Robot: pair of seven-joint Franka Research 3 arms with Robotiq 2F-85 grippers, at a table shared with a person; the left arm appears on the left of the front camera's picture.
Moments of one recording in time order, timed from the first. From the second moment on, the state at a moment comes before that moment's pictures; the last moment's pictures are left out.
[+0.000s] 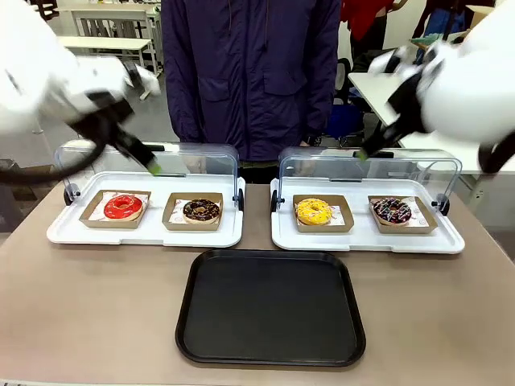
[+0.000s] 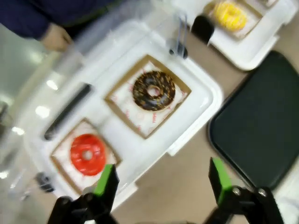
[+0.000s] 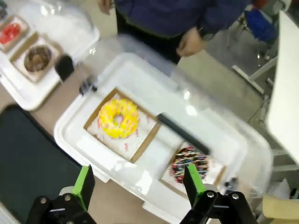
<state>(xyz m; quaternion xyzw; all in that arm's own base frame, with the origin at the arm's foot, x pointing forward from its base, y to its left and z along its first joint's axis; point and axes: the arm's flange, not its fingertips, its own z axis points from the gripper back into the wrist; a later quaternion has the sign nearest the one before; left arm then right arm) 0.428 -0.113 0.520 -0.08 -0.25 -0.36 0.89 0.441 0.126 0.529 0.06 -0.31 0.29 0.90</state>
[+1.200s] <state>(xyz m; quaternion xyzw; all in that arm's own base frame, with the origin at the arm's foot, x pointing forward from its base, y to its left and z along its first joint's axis) 0.430 0.180 0.496 -0.30 -0.36 -0.48 0.74 0.418 -0.149 0.512 0.31 -0.45 0.31 0.78</state>
